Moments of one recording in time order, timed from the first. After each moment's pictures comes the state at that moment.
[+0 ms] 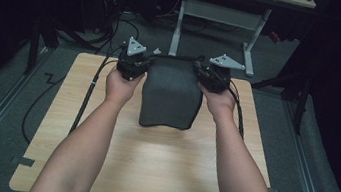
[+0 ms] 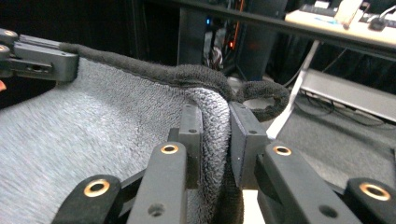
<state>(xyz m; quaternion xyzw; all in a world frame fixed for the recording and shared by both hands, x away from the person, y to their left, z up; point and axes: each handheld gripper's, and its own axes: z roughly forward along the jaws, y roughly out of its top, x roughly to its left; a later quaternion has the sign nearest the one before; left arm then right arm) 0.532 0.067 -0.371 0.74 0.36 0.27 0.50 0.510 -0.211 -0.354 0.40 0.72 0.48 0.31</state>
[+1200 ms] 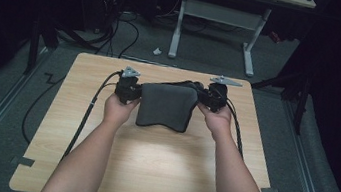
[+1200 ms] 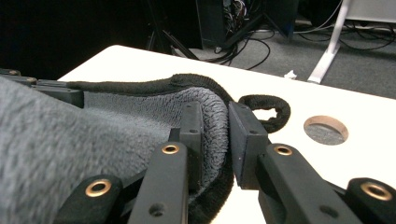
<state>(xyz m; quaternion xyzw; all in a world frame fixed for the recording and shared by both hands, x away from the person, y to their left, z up) 0.523 0.077 -0.454 0.76 0.40 0.15 0.49 0.511 -0.232 -0.428 0.47 0.72 0.48 0.19</state>
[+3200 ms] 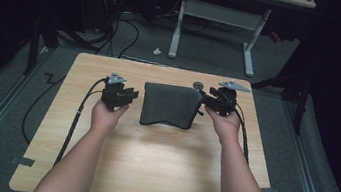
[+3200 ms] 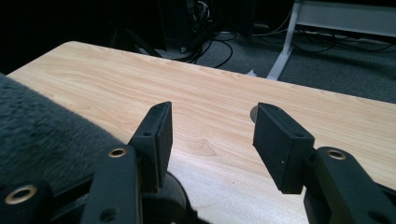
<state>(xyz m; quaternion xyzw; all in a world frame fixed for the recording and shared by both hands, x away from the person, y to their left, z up) 0.499 0.115 -0.465 0.74 0.44 0.17 0.47 0.495 -0.256 -0.424 0.50 0.70 0.44 0.25</state>
